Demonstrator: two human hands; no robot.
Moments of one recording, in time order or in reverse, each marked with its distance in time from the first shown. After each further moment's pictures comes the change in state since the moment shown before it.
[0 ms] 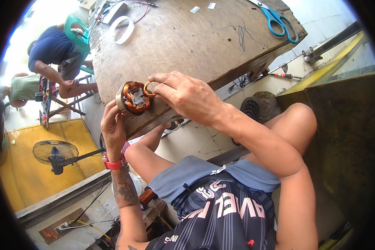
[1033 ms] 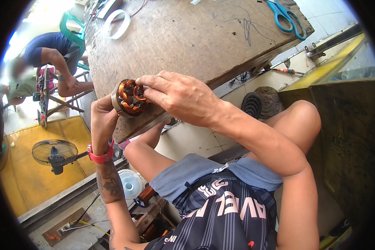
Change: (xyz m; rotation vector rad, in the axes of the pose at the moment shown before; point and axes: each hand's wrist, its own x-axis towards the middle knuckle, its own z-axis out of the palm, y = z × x) left_hand 0.043 0.011 -0.014 -0.305 -0.268 -0.420; right_hand 0.007 -0.002 0.010 -0.085 -0.047 -0.089
